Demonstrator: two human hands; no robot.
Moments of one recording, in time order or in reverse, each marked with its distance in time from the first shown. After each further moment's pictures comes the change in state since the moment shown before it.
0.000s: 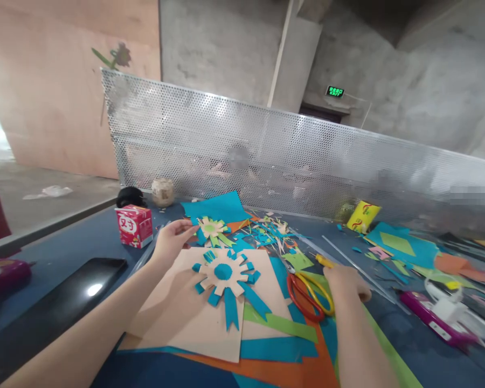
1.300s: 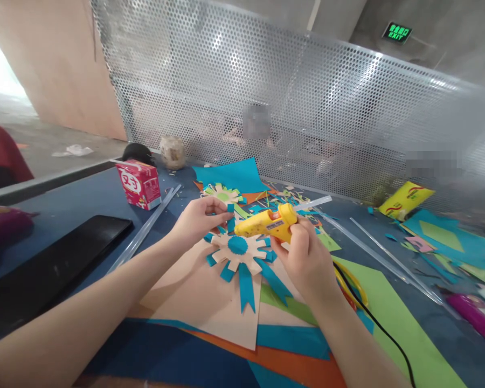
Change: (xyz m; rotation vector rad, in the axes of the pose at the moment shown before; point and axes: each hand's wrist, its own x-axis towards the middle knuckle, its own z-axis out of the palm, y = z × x) left_hand -0.022 -0.009 0.025 0.183 -0.278 -0.024; right_hand -0.123 -0.051 0.004 0.277 0.926 -1.413
